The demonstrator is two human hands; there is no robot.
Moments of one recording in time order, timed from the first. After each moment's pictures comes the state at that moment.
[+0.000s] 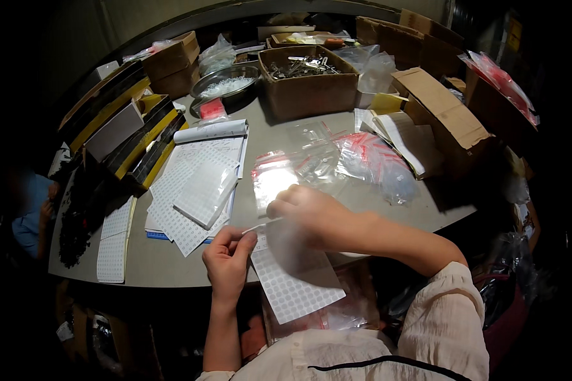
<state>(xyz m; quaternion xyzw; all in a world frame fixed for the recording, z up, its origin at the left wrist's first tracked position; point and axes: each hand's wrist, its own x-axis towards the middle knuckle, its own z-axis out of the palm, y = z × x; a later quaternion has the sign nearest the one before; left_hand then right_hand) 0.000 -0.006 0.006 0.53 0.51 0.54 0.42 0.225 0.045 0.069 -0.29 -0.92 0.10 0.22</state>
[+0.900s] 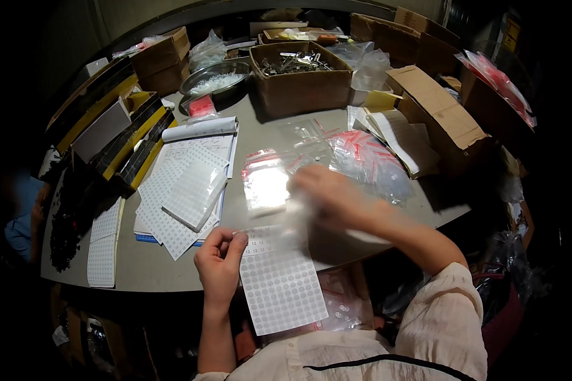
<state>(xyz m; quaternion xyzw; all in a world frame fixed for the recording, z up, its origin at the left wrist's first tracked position) 0.001 -0.005 0.007 0.55 0.53 0.53 0.38 0.264 0.069 0.066 -0.33 -0.91 0.06 0.25</state>
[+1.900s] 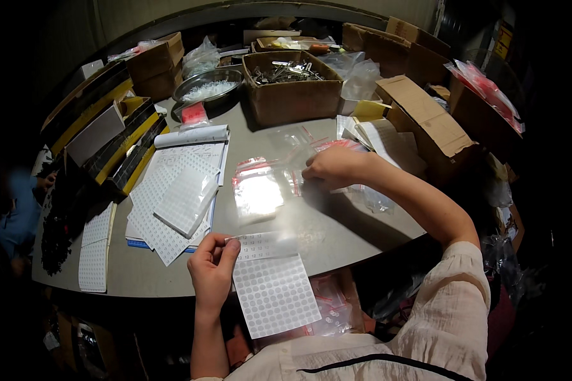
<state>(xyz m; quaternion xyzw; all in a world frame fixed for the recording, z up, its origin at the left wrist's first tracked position) 0.005 -0.005 0.010 0.55 0.51 0.53 0.40 0.321 0.156 0.079 -0.33 -0.94 0.01 -0.07</state>
